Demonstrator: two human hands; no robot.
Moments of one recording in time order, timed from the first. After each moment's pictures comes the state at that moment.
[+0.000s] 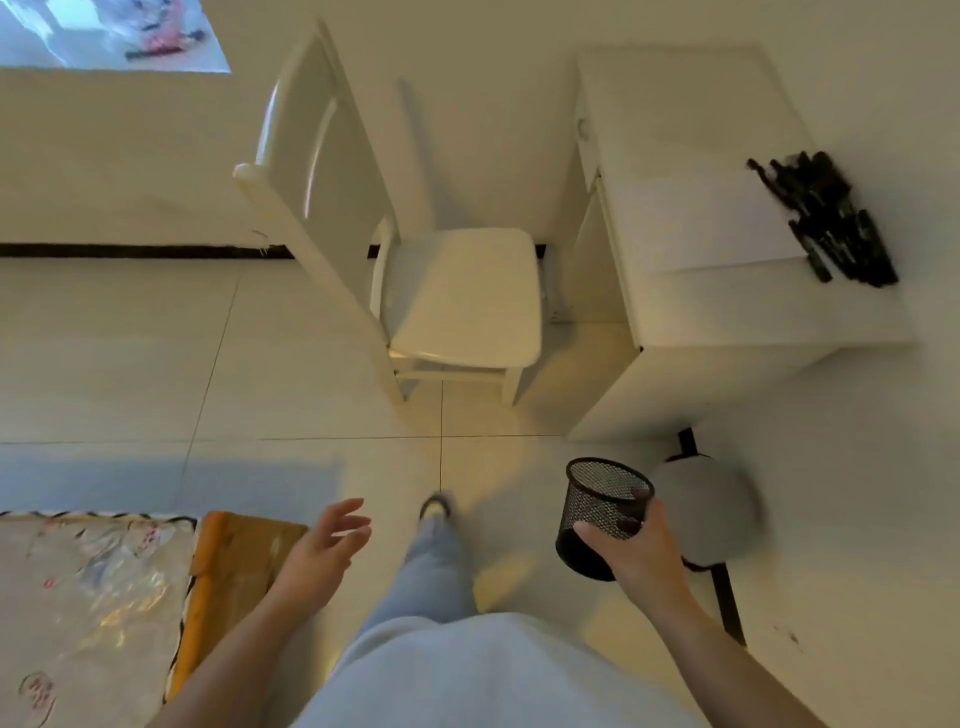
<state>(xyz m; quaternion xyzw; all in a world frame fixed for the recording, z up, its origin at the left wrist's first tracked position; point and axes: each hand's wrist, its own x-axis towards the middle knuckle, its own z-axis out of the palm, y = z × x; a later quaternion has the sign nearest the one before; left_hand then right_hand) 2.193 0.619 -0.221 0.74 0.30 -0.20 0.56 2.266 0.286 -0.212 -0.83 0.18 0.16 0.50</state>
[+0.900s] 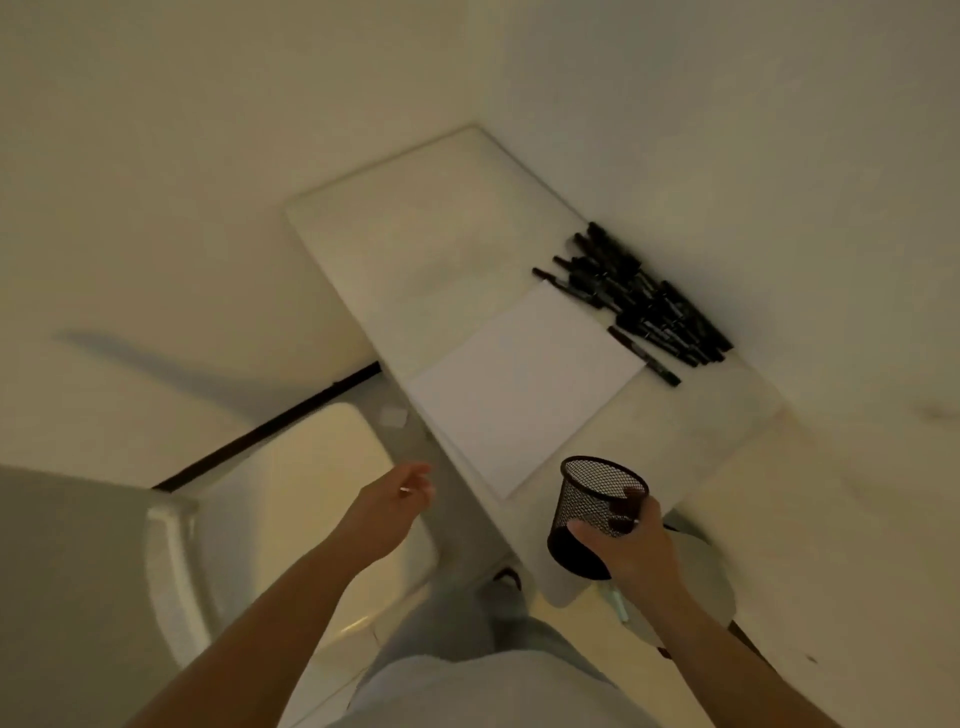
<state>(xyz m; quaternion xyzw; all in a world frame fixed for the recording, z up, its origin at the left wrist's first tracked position) 2.740 0.432 -0.200 0.84 -0.06 -0.33 0.42 2.594 0.189 -0.214 -0.75 0.42 0.01 0.52</state>
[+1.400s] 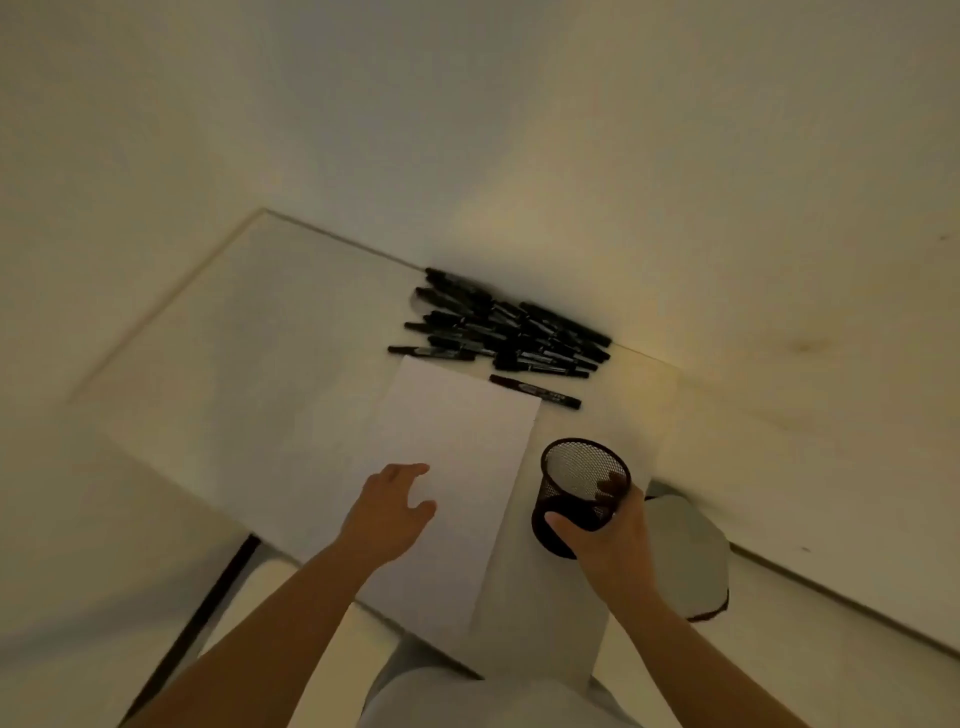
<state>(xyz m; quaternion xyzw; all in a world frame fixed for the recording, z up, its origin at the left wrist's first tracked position) 2.870 0.270 -0.221 0.87 -0.35 -0.33 0.13 2.649 0.141 -0.231 -0.64 0.56 -0.17 0.50</state>
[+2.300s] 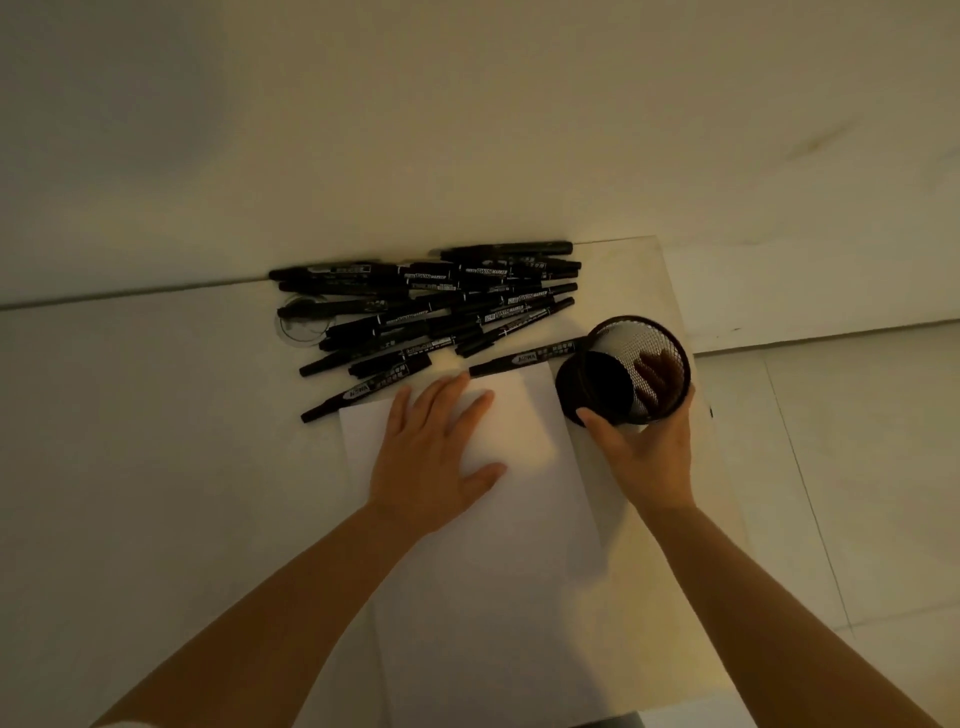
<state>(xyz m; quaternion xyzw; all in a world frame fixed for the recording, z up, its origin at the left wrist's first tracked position) 2.967 0.150 -0.299 0.60 -0.78 -0.14 0.00 2.743 0.125 -0.286 -0.52 0.71 -0.36 0.32</state>
